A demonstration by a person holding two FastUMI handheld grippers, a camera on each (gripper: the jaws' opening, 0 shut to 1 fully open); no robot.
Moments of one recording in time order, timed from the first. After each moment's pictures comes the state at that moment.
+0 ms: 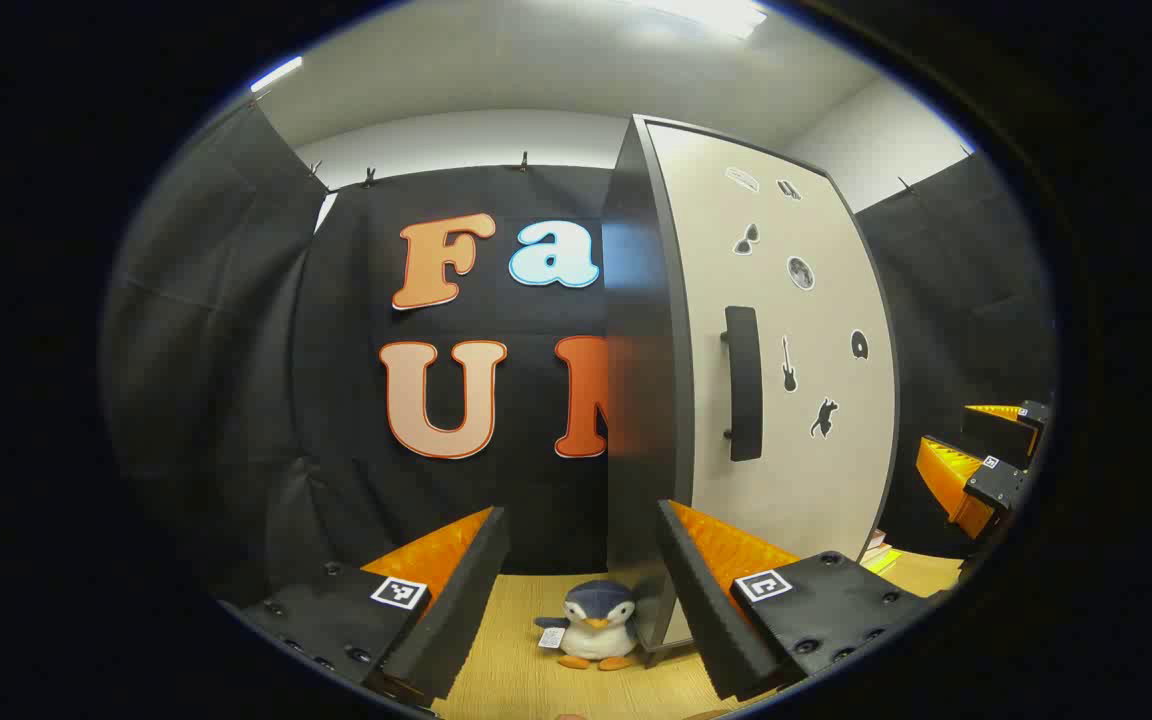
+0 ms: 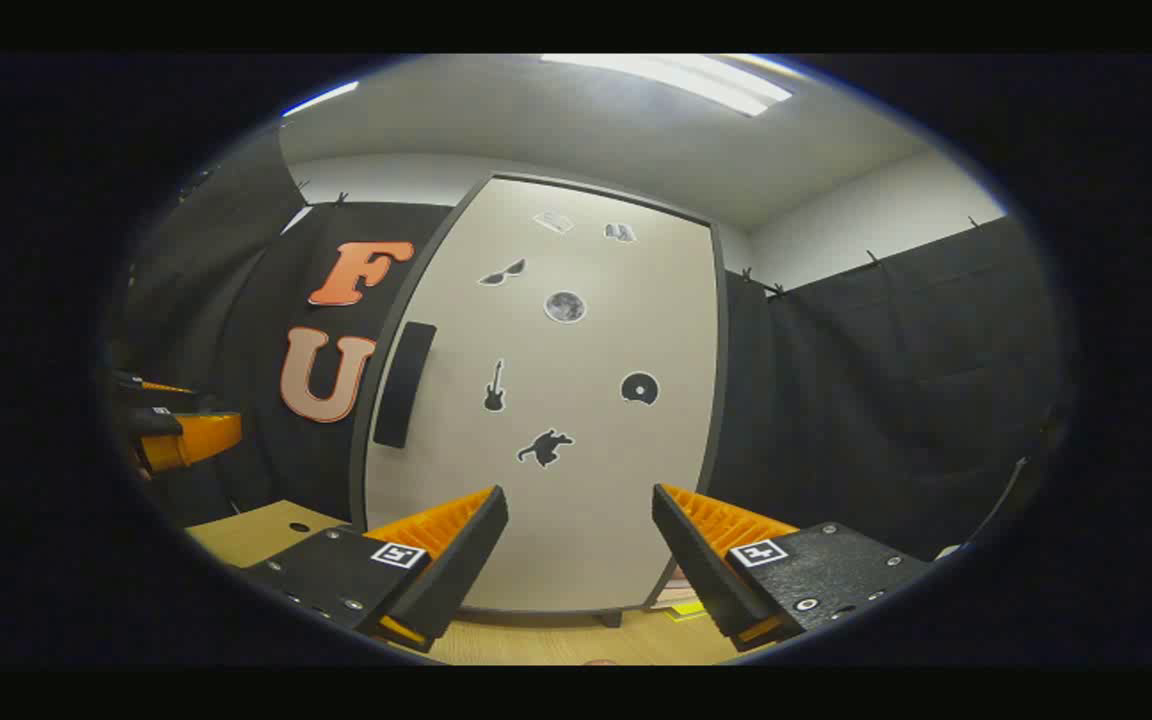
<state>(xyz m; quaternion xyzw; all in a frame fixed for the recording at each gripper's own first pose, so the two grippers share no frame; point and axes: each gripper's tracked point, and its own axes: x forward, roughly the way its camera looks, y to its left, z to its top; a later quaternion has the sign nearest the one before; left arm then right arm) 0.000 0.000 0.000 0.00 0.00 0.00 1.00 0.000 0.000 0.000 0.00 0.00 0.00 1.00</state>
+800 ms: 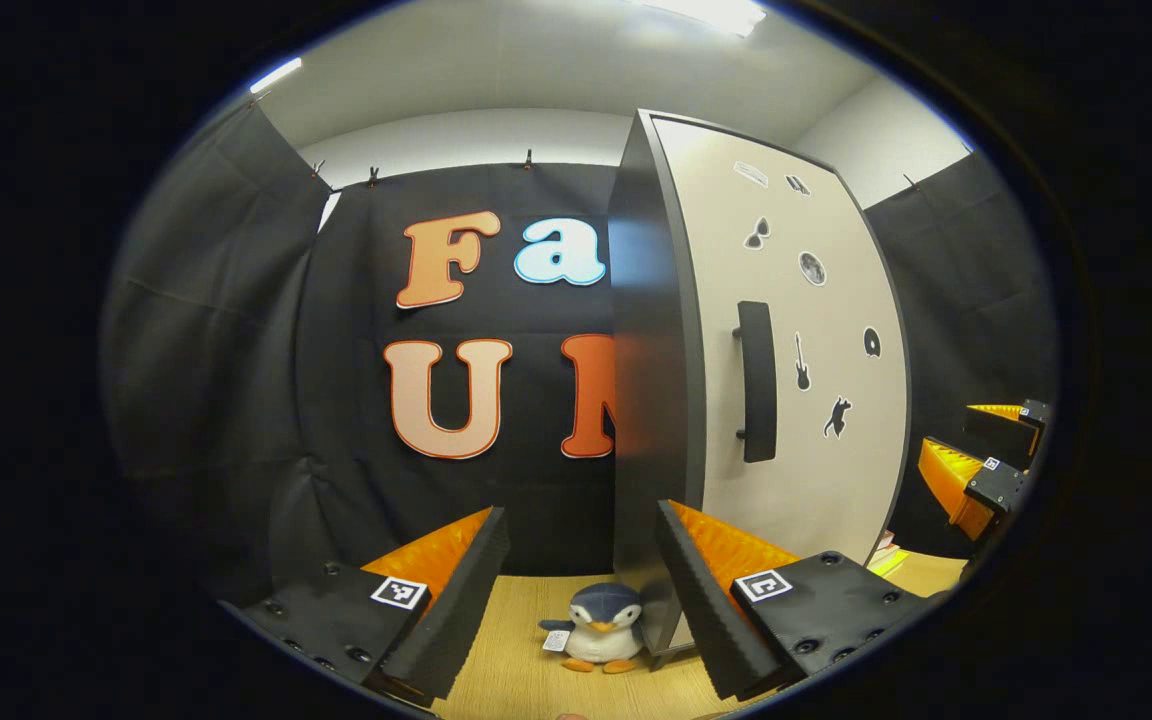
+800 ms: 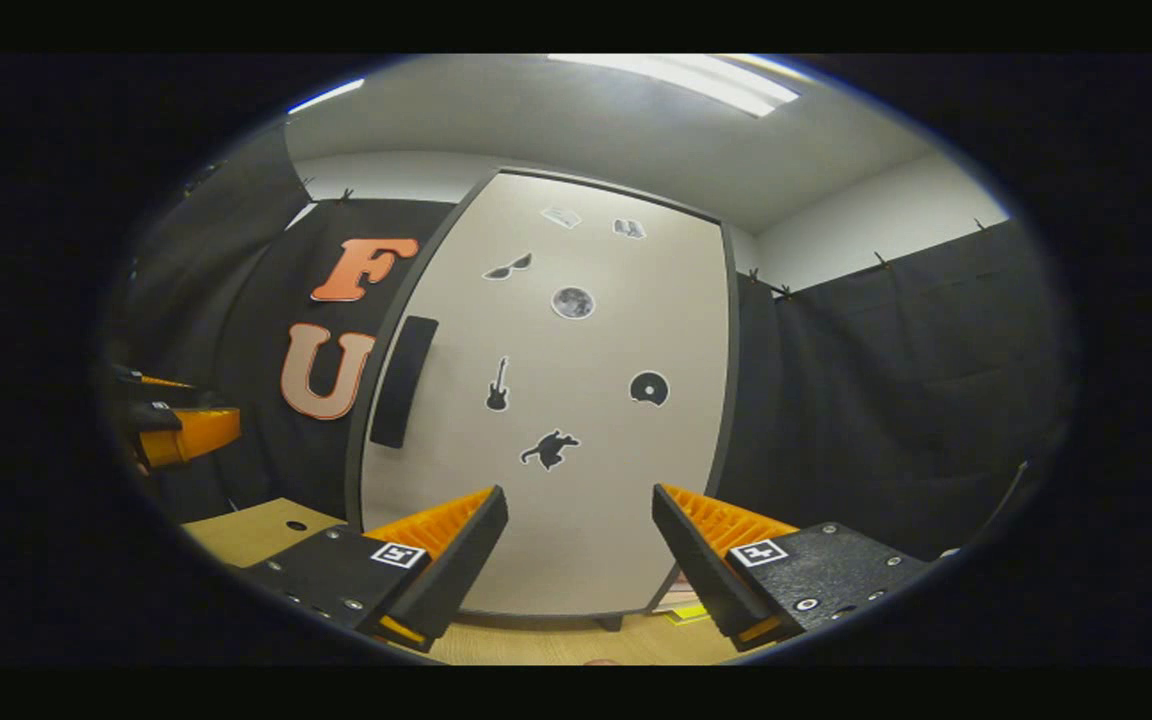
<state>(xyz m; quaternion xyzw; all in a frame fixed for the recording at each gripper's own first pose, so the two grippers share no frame) 0.011 0.001 0.000 0.00 0.00 0.01 1.00 0.012 0.005 0.000 -0.01 0.00 0.01 1.00</state>
